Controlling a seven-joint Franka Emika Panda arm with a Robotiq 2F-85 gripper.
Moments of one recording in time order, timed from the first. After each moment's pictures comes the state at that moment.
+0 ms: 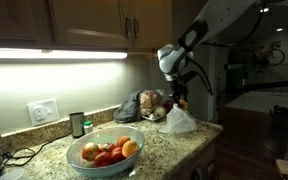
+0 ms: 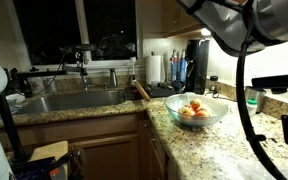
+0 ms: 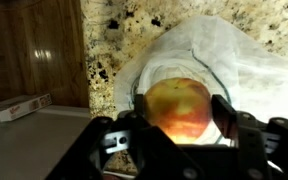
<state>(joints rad) -0.26 0.45 -0.27 -1.69 -0.24 2.08 -0.03</state>
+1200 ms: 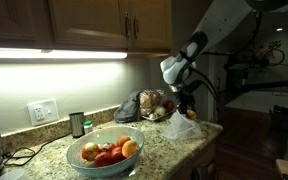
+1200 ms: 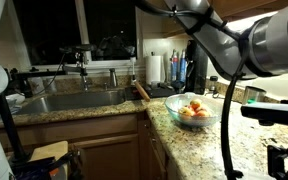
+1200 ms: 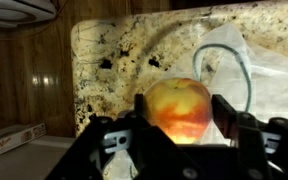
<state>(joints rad) -0.28 0.50 -0.27 -1.75 -0.25 2.07 -0.02</state>
